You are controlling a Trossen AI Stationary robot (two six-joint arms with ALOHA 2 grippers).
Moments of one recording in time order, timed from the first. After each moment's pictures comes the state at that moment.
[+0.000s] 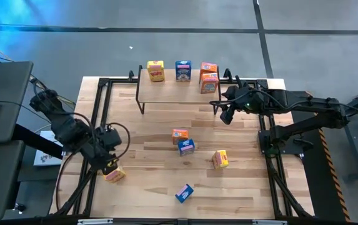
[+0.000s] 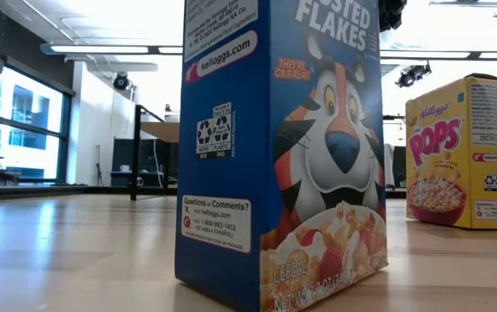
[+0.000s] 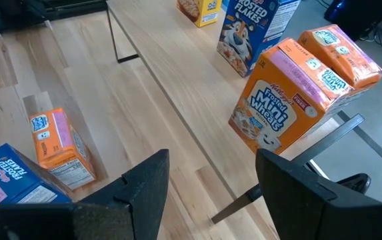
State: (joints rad) left arm -0.71 1.24 1.44 -1.50 -0.20 -1.20; right arm -0.07 1.10 1.20 -0.80 0.44 0.20
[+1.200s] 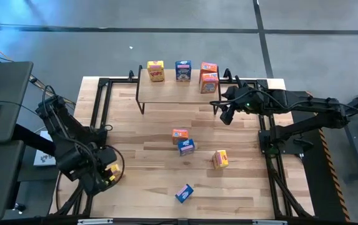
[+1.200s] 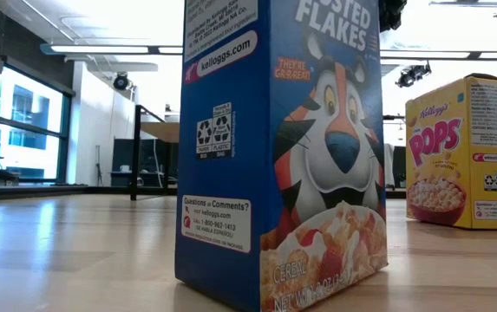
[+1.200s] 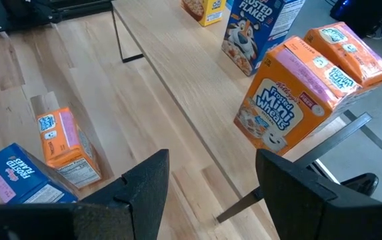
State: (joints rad) left arm -0.93 1.41 1.44 -1.57 -0.16 -1.54; right arm -0.07 1.10 1.20 -0.80 0.43 0.21
